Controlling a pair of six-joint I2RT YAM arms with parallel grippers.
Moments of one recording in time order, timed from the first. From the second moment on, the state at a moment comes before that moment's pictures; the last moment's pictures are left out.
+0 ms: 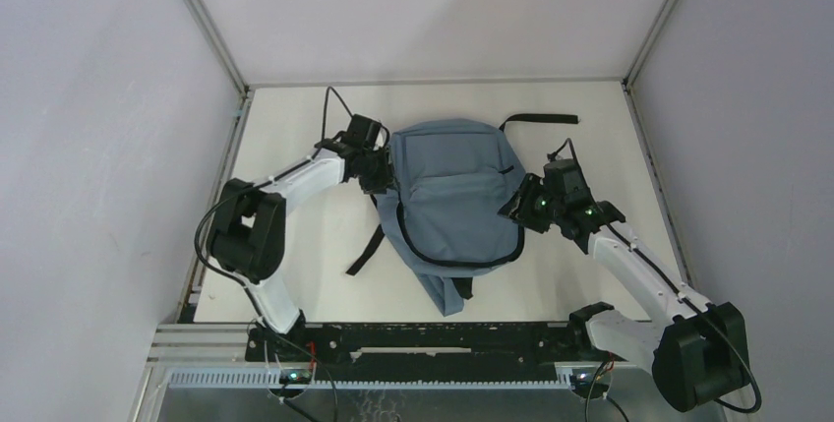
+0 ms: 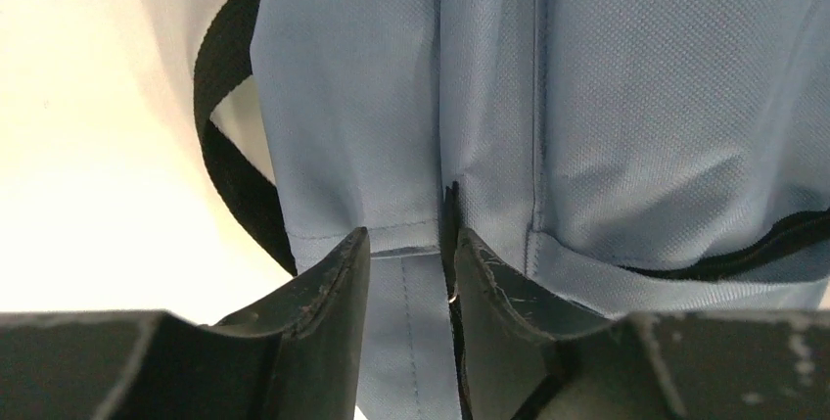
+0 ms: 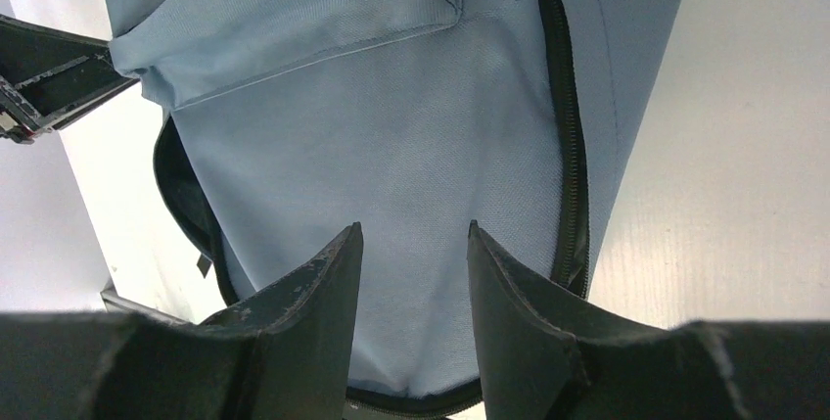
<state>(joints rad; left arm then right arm) -0.43 1.75 1.22 -0.49 0.11 -0.56 0.33 1.06 0.70 -0.47 -0.17 0.74</state>
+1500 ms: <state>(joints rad) -0.48 1.56 1.10 -0.45 0.26 -0.55 0.50 1.05 0.70 -0.43 -0.20 0.81</state>
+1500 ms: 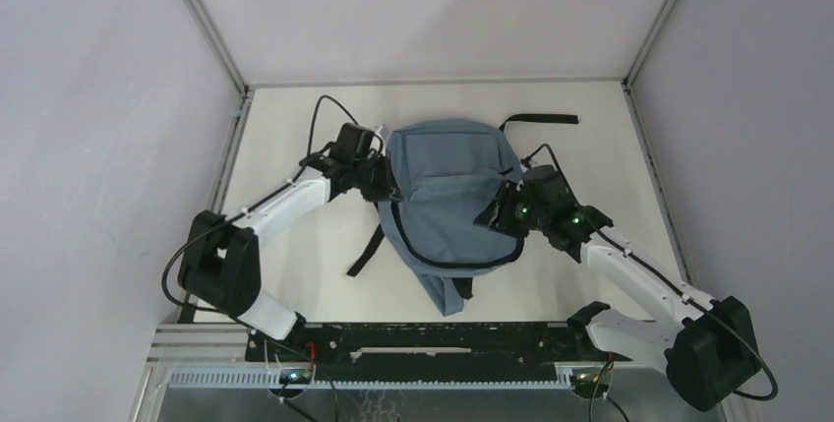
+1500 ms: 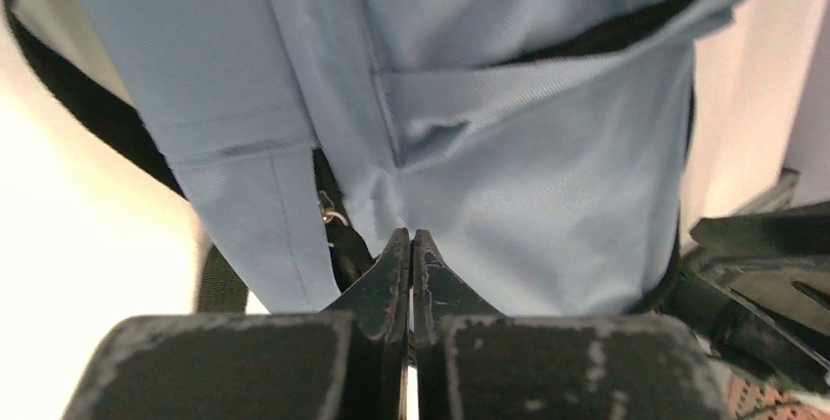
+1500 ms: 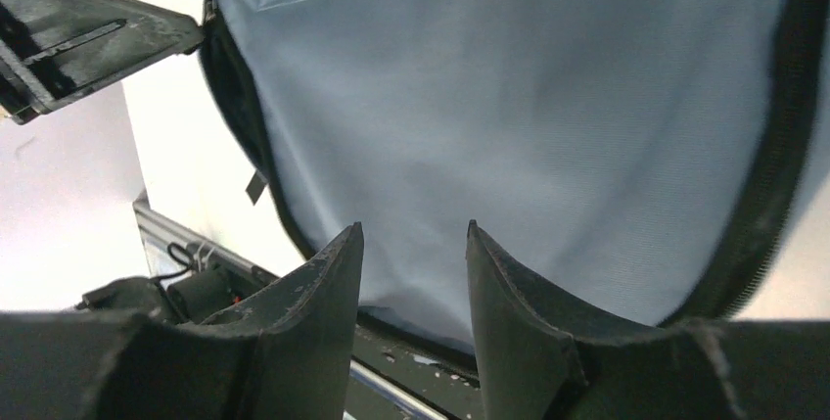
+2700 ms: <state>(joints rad) -0.50 1.28 0.80 -0.20 0.58 -0.54 0.63 1.56 0.83 -0.05 -0.60 1.40</state>
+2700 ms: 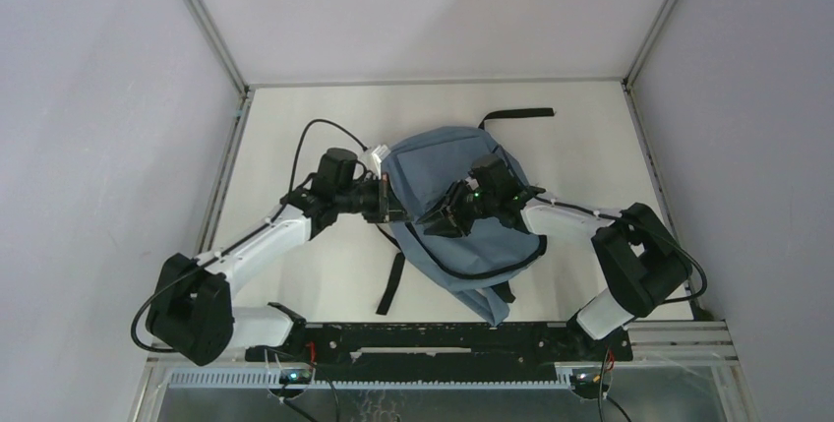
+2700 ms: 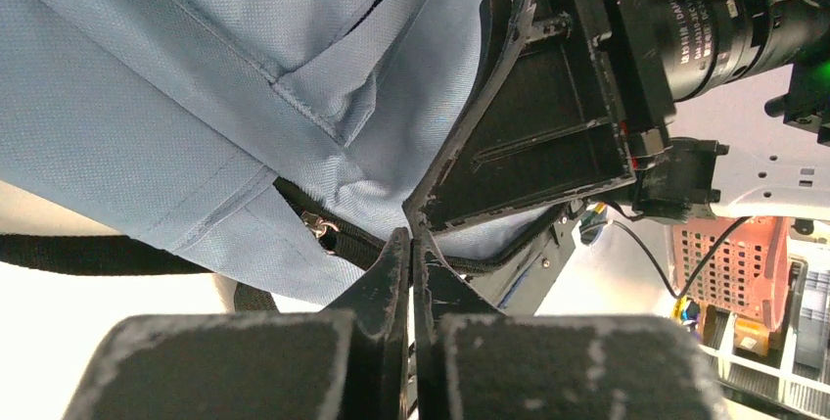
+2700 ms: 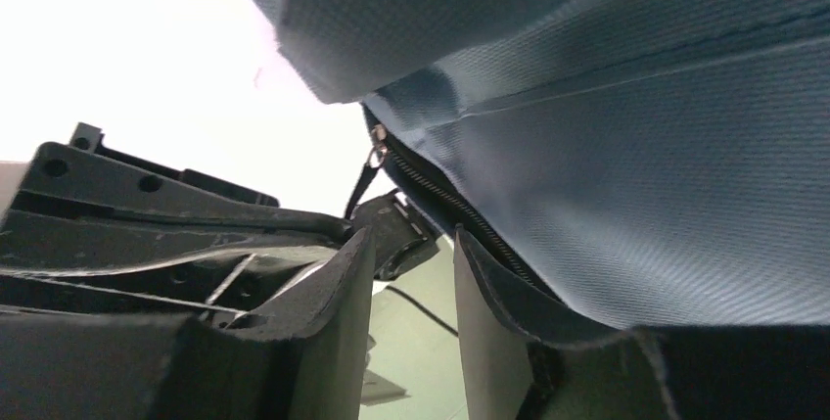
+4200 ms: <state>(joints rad) -0.54 0.89 0.48 0.09 0.44 -0.47 0.68 1.66 0.95 -0.04 -0.70 1.50</state>
